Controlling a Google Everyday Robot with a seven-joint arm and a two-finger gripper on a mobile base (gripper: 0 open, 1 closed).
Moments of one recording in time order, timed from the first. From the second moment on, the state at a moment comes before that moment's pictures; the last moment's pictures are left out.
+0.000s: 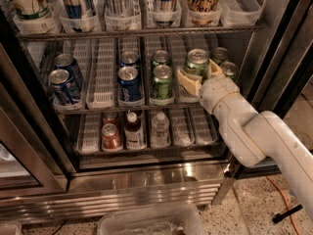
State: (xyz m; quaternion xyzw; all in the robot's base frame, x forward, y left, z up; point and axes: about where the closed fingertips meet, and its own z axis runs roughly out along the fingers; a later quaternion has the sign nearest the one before) arm 0.643 -0.127 0.888 -0.19 0.62 0.09 0.75
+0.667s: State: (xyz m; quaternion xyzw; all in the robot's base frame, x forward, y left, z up) arm 0.616 -0.118 0.911 -0.23 0.60 0.12 0.76
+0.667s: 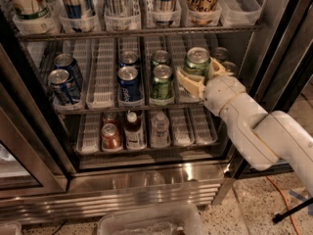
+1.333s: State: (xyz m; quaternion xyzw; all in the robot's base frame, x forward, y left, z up) arm 0.574 -0.103 0.909 -0.28 0.59 0.15 0.74
